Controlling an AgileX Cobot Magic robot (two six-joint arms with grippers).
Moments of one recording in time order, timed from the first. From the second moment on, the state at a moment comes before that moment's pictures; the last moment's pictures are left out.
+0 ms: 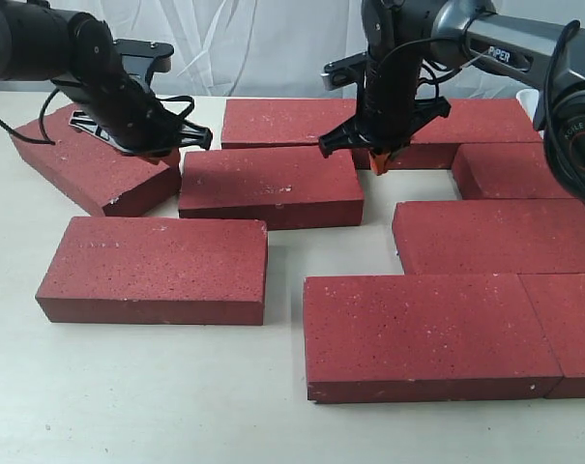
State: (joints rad) left arm -0.30 2.02 -1.43 -0.07 0.58 -0.05; right arm 0.39 2.37 -2.05 -0.12 1.19 0.05
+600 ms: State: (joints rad) left arm -0.30 1.90 -1.43 -0.03 0.84 -0.05; right arm 0.39 2.20 -2.05 0.10 1.22 -0.02
